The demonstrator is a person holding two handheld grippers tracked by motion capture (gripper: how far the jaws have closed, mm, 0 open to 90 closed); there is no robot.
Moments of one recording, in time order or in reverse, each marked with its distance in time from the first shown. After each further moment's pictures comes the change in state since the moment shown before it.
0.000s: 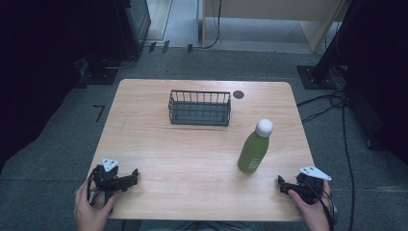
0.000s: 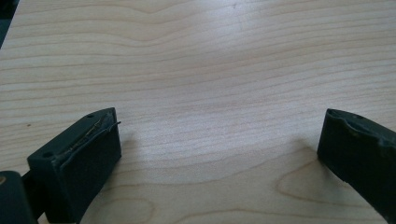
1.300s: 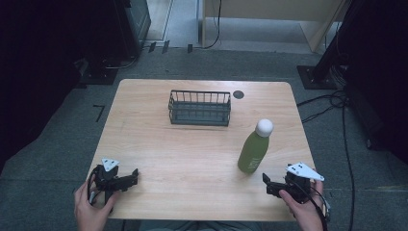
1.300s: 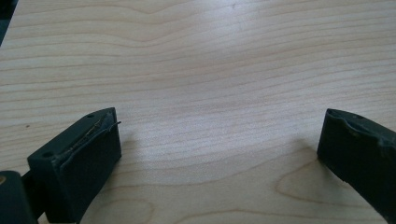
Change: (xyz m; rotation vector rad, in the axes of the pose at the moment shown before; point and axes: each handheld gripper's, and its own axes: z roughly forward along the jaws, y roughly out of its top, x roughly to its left) left arm 0.000 0.000 0.000 0.000 -0.002 0.001; right arm 0.060 0.036 -0.043 -0.121 0.148 -0.069
